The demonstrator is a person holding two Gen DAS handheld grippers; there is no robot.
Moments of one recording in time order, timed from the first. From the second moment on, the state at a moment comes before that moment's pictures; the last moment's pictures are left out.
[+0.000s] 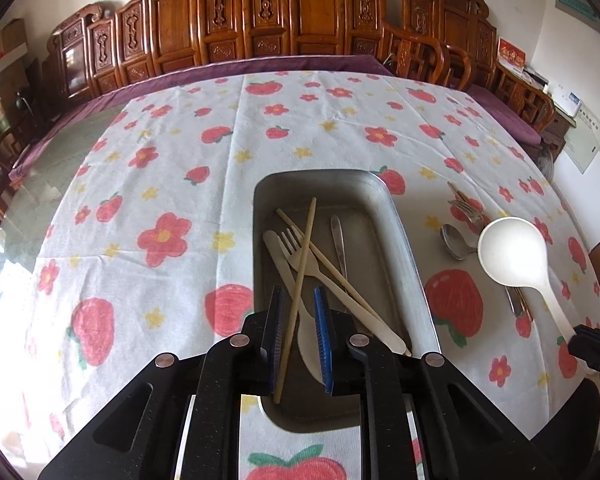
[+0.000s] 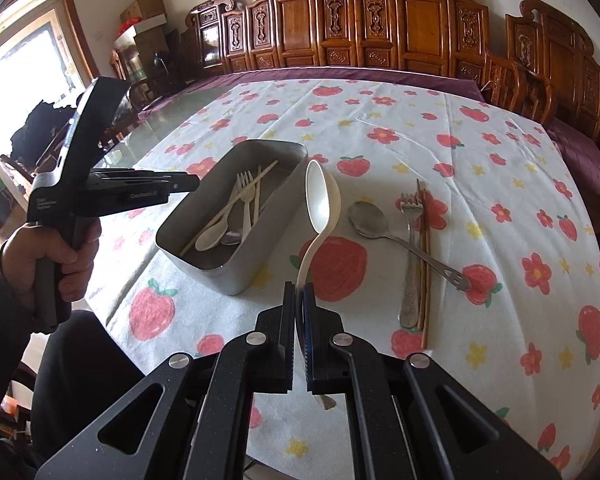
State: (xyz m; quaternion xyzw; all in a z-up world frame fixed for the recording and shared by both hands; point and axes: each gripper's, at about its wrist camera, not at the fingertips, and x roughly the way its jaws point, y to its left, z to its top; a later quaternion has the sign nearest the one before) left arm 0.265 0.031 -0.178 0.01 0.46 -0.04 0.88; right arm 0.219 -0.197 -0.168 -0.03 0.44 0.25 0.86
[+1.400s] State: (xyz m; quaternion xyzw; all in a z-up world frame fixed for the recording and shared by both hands) left arm 0.224 0.103 -0.132 0.01 0.41 -0.02 0.91; right arm 0.302 -0.054 -0.210 -0.06 0.48 0.24 0.84
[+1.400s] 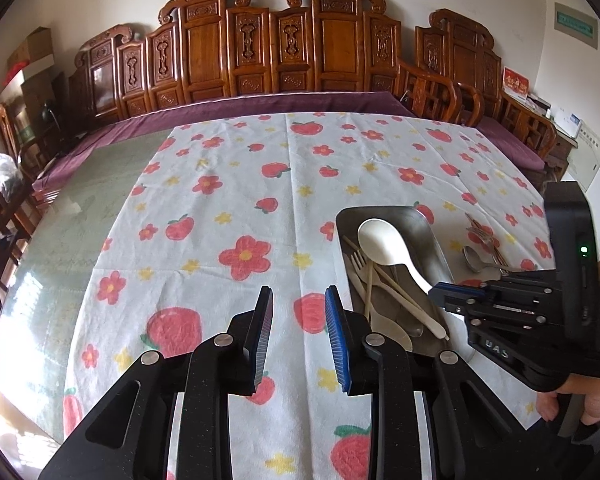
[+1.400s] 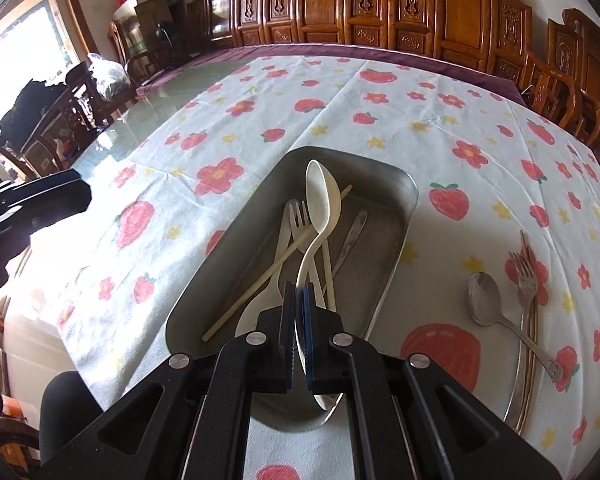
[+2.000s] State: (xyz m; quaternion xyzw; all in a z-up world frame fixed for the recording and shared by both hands) left arm 0.228 0.109 -0.145 0.01 0.43 -0.01 0.90; right arm 0.299 -0.033 -0.213 -0.03 0.48 0.29 0.83
